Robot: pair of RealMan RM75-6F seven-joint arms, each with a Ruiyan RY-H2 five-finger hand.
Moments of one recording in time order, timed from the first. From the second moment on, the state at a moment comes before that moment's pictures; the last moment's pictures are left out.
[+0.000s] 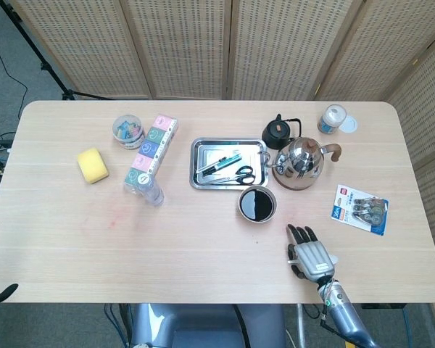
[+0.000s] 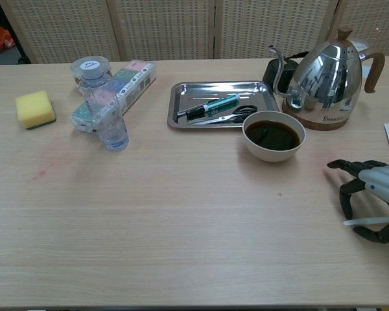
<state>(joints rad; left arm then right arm) 0.08 -0.86 0.08 -1.85 1.71 1.67 -0.19 0.33 -1.54 0.03 -1.52 -1.25 1.04 -0.45</state>
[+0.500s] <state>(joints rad) 0.08 -0.86 0.08 -1.85 1.71 1.66 -0.18 0.35 -1.54 0.02 -1.52 -1.20 1.02 -0.46</state>
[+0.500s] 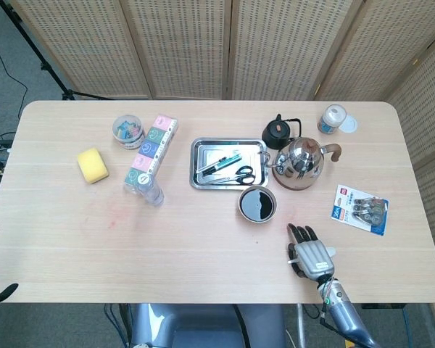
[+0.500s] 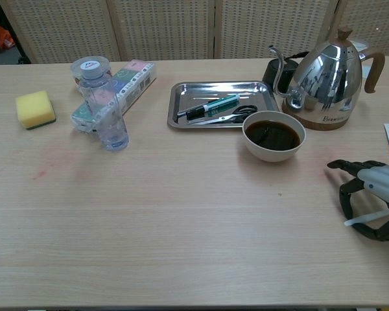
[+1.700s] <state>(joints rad) 0.08 -0.86 0.08 -1.85 1.71 1.66 -0.18 0.42 -1.29 0.15 -1.90 -1.35 1.01 0.15</state>
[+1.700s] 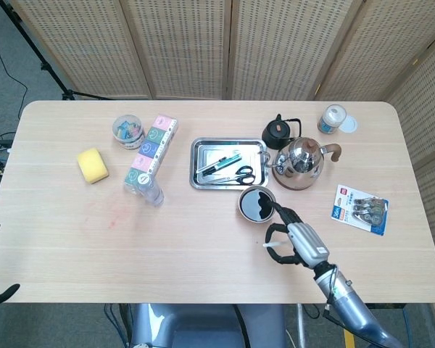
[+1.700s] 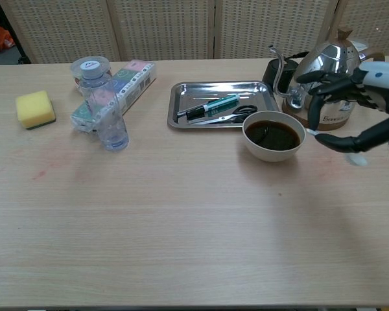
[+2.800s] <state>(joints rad) 0.06 -0.82 0.07 -1.85 1.67 1.63 -0.27 0.77 -1.53 0.37 -1.70 -0.88 0.86 0.09</state>
